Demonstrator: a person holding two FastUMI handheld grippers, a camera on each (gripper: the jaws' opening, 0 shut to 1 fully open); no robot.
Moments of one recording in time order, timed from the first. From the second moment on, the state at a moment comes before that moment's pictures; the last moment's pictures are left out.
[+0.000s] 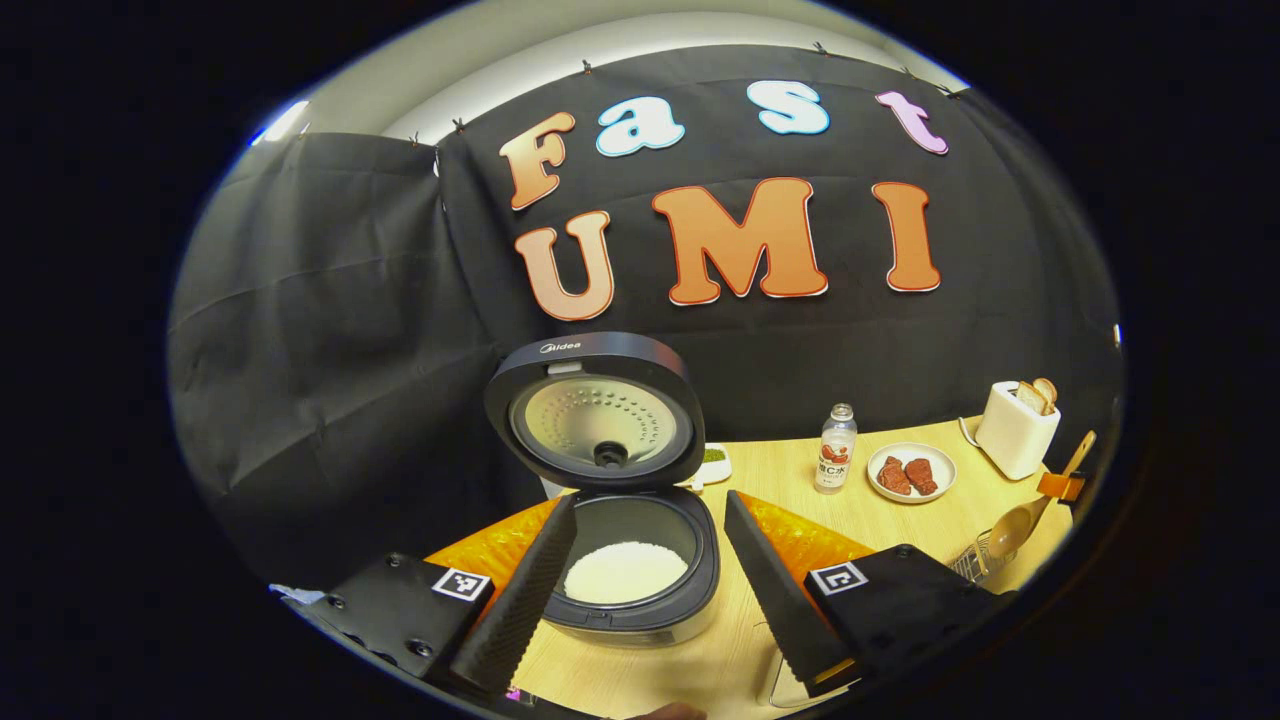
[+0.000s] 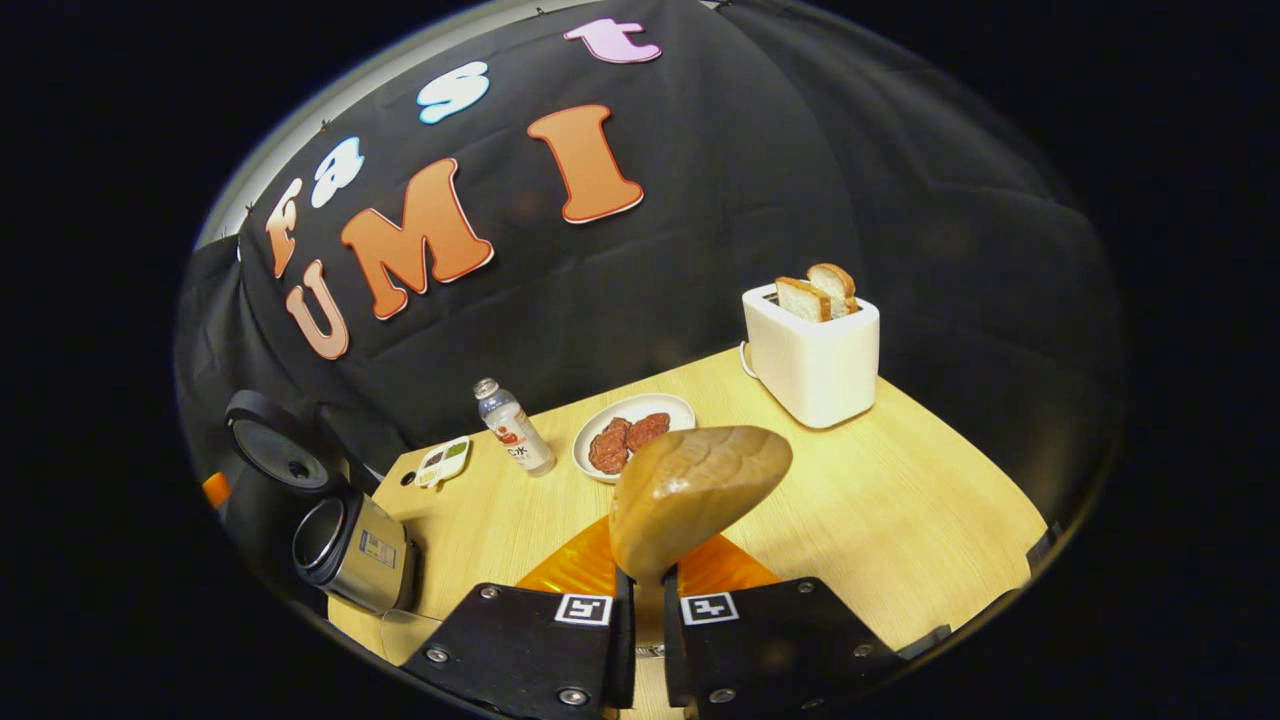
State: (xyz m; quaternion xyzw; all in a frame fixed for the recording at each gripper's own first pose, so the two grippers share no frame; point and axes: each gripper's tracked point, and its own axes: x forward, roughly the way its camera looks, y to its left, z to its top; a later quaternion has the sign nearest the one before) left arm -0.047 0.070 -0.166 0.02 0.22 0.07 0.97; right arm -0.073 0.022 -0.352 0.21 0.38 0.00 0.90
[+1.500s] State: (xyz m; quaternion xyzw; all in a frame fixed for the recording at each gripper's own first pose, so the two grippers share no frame) left arm 0.038 0.140 -0.111 -0.03 0.19 0.11 0.98; right arm -0.118 0.001 -0.371 0.21 0.49 -0.05 0.85
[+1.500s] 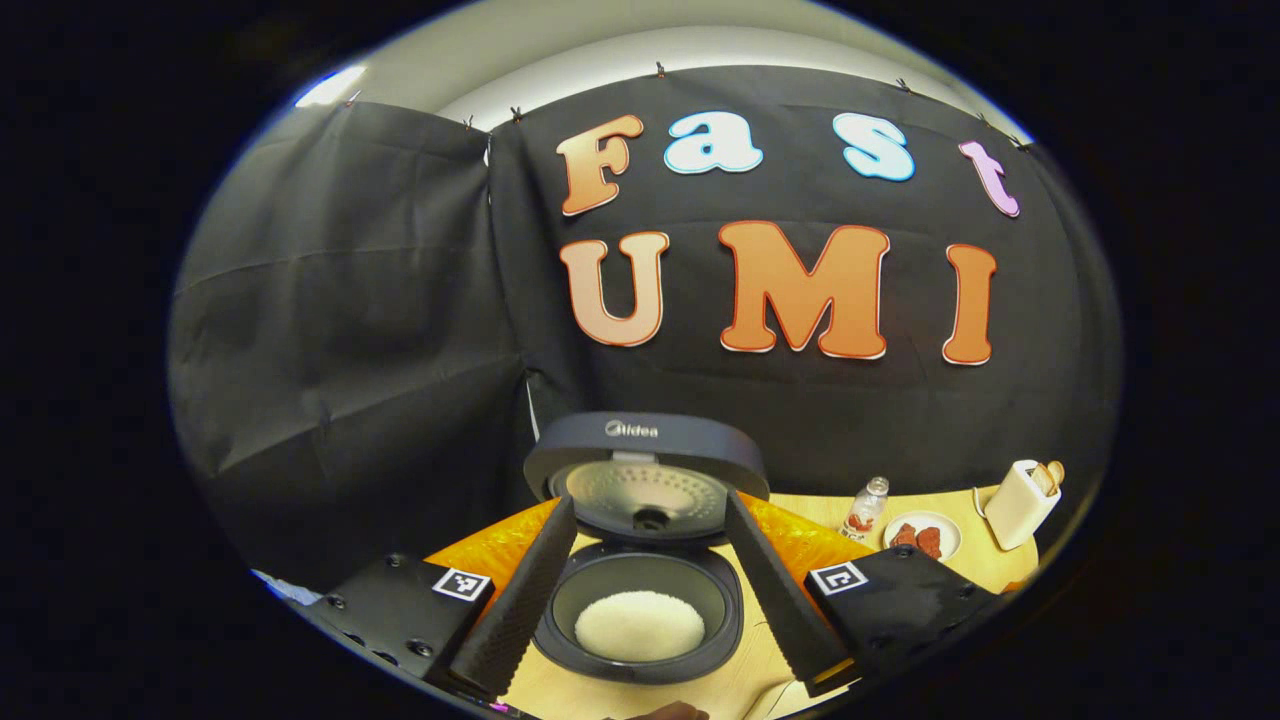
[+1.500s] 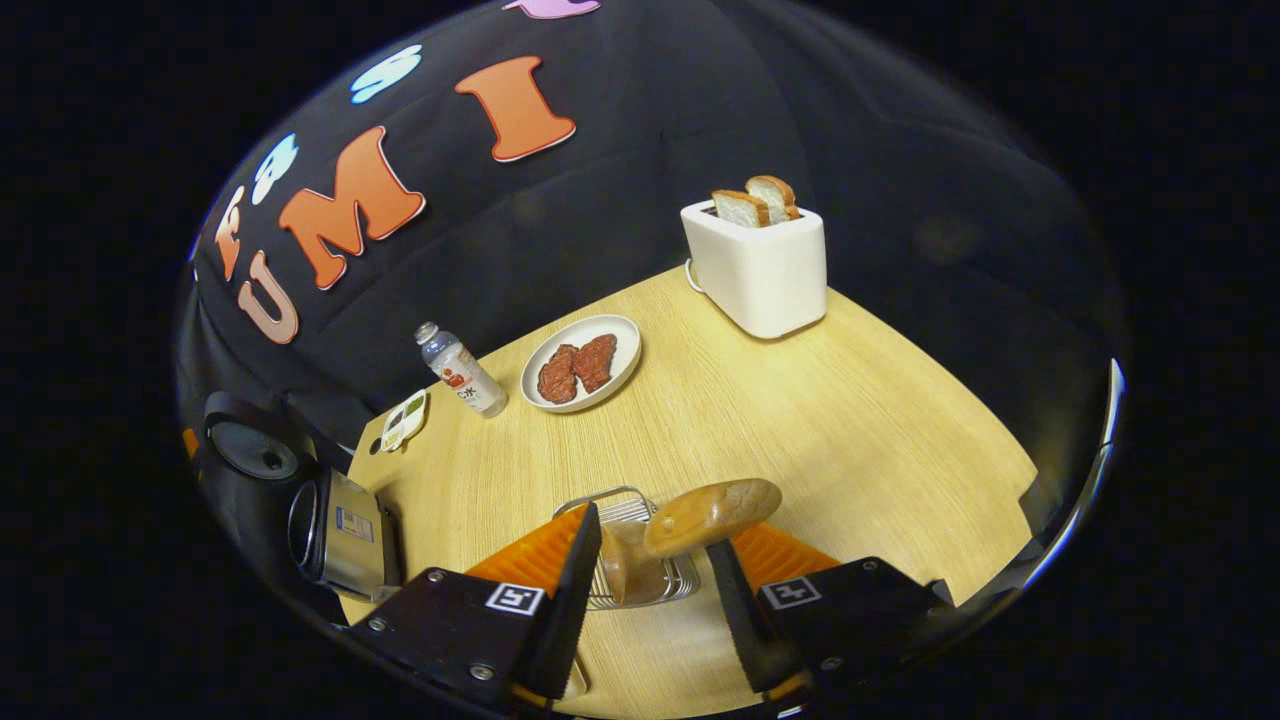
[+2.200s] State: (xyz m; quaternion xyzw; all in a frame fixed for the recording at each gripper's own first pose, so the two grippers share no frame) left arm 0.164 0.183 -0.114 -0.01 0.25 0.07 0.96; right arm -0.088 -0.035 -0.278 0.15 0.39 -0.05 0.91
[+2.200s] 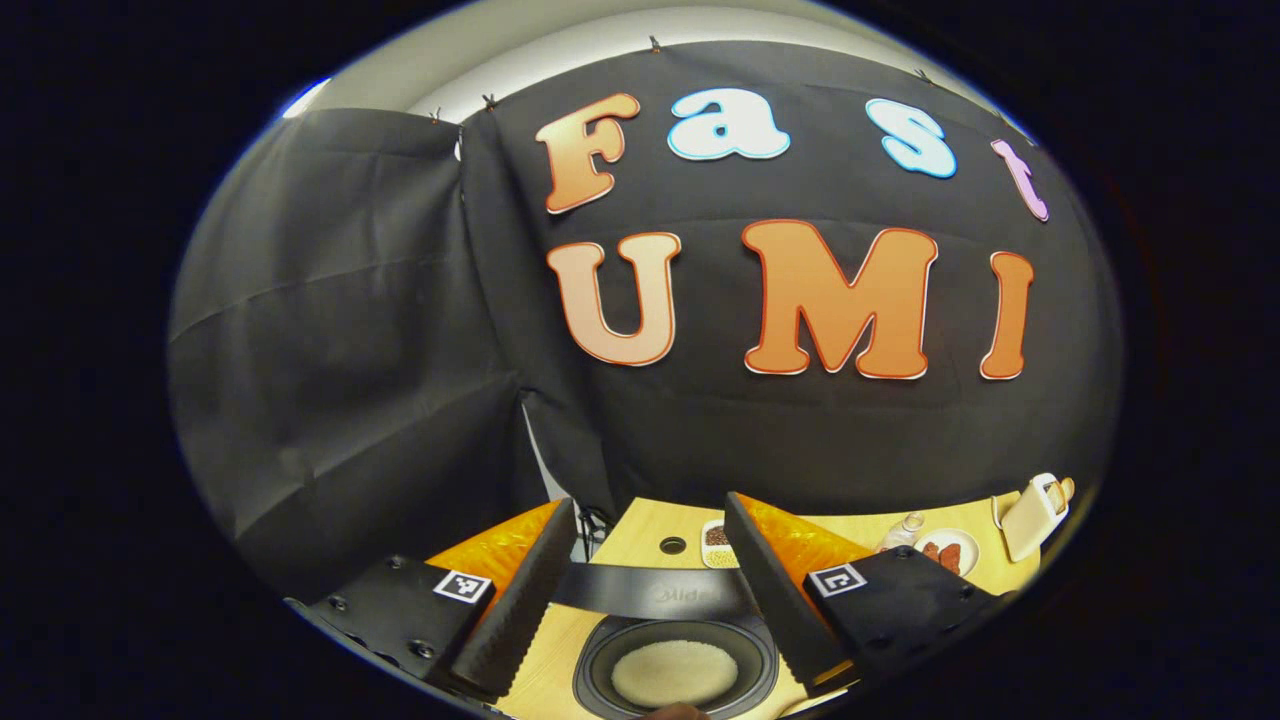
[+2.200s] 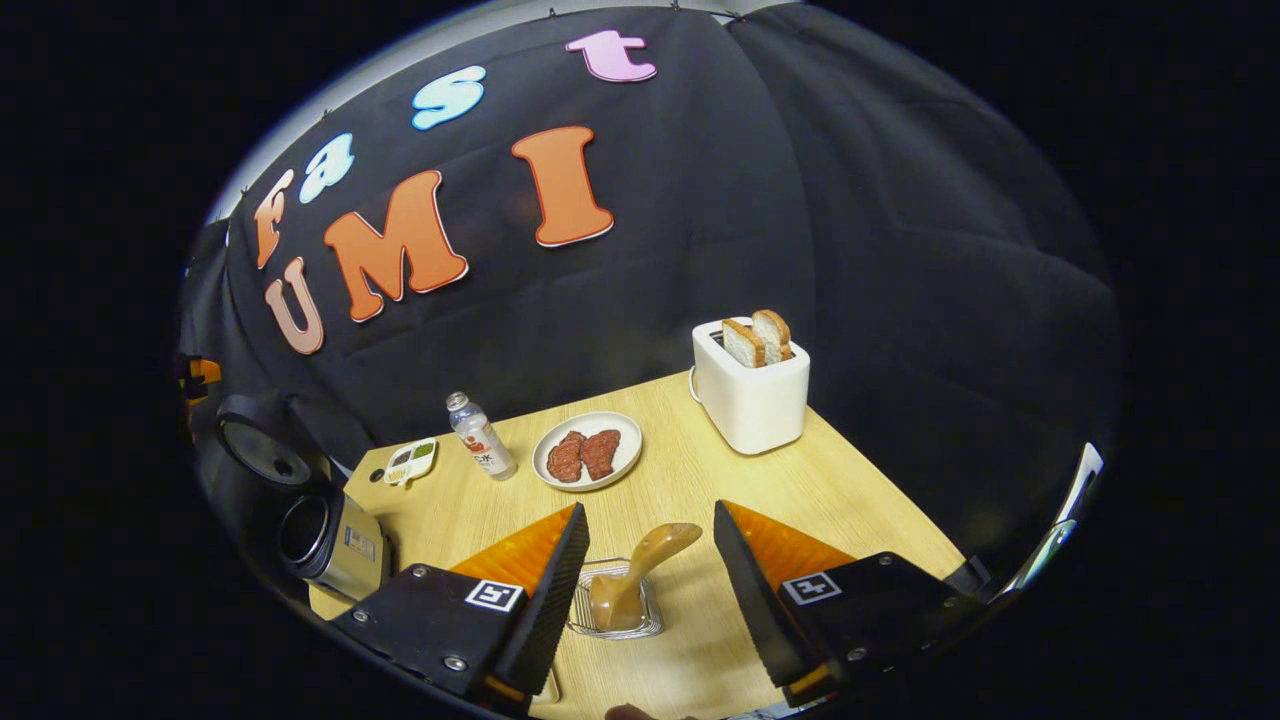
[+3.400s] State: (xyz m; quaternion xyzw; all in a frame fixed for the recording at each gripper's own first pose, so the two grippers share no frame) left arm 0.004 0.138 -0.337 -0.08 0.66 0.02 0.74; right arm -0.077 0.016 -0.272 0.11 0.38 0.02 0.92
